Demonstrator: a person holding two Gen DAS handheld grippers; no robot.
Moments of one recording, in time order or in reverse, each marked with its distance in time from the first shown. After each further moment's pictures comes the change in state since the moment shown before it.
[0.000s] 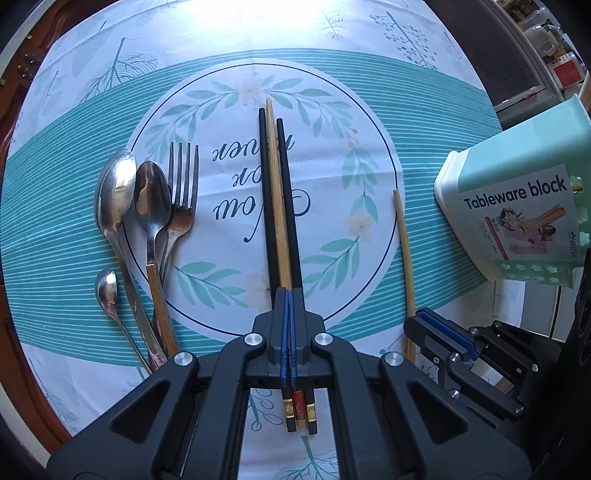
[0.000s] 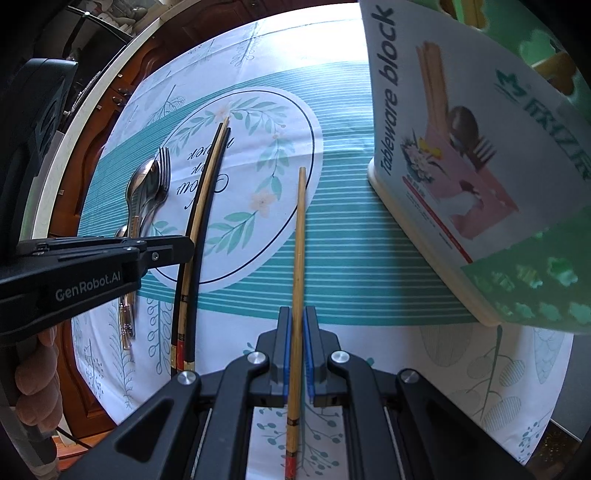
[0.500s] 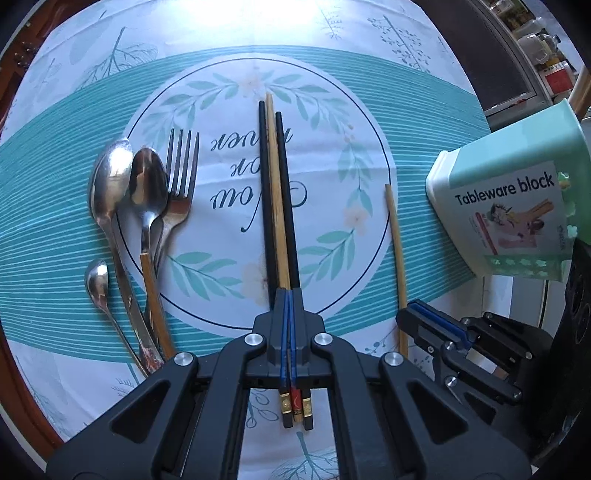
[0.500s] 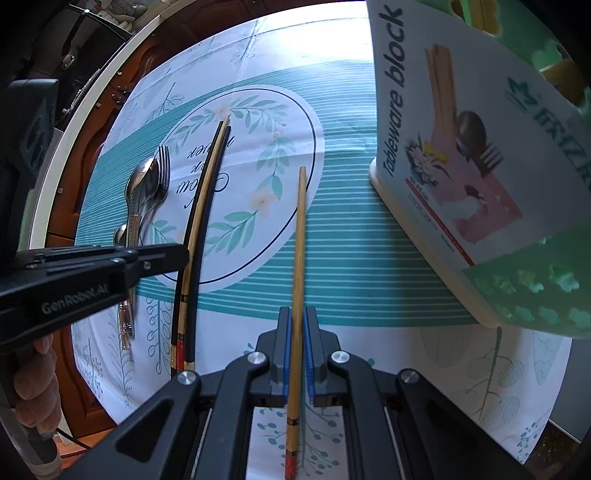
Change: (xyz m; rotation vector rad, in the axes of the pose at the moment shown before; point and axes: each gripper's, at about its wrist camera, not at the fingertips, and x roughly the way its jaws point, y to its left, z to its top) left arm -0.006 0.027 -0.017 -0.013 -0.009 -0.061; right arm 0.001 0.001 0.002 0.001 0.007 -0.002
